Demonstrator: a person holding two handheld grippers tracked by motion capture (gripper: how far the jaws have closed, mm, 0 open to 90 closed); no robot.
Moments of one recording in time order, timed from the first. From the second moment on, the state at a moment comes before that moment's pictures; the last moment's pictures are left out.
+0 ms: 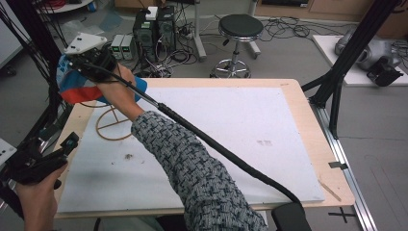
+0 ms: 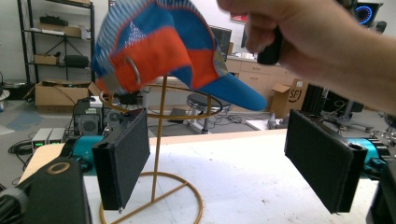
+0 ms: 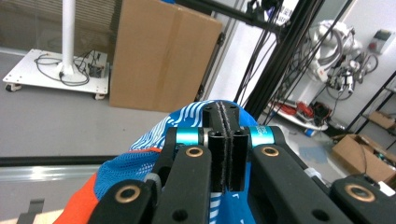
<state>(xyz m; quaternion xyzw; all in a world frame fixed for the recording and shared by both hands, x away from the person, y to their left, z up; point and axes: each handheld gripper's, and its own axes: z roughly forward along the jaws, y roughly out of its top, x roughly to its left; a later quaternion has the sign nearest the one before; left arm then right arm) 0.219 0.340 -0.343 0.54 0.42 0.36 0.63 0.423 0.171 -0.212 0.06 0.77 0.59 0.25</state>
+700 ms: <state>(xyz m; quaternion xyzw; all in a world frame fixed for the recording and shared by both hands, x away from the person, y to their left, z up) 0.218 0.342 -0.342 0.54 0.42 0.37 0.64 0.424 0.190 -0.231 0.06 0.81 0.54 0.23</state>
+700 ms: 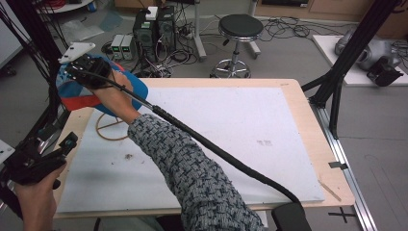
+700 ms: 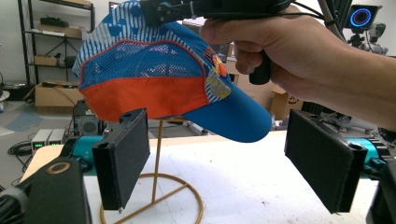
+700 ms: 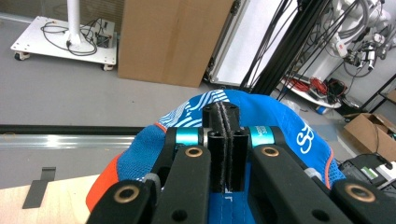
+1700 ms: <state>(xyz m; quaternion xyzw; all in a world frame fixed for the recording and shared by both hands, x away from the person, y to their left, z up) 0.212 0.347 -0.341 0.53 0.42 0.37 0.64 0.426 0.217 -0.218 0.06 0.81 0.54 0.23</state>
